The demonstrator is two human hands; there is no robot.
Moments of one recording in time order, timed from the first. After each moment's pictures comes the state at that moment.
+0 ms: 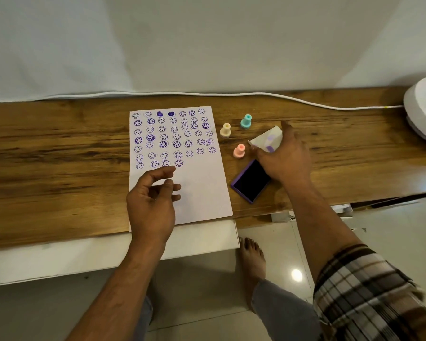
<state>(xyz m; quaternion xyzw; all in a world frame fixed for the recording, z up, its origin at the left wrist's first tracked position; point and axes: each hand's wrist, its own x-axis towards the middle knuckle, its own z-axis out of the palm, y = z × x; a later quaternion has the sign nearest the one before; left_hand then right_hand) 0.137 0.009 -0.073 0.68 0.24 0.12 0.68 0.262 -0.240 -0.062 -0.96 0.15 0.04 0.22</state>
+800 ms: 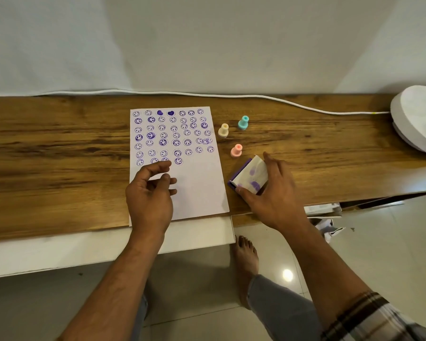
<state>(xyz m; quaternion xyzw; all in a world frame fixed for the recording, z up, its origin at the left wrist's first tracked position) 0.141 0.010 -0.066 0.66 0.26 0.13 0.69 0.172 -0.231 -0.068 -0.97 0.06 0.04 0.23</state>
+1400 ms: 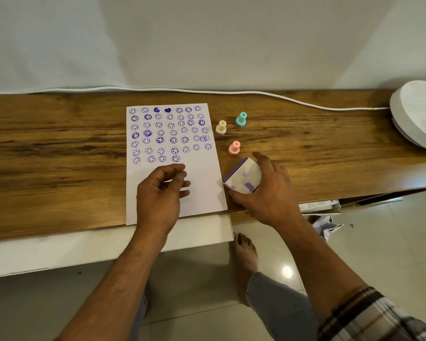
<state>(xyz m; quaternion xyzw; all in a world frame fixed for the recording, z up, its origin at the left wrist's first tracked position) 0.140 -0.001 -0.065 0.67 0.25 0.03 0.70 0.175 -0.225 -0.067 -0.97 0.03 0.06 0.23</state>
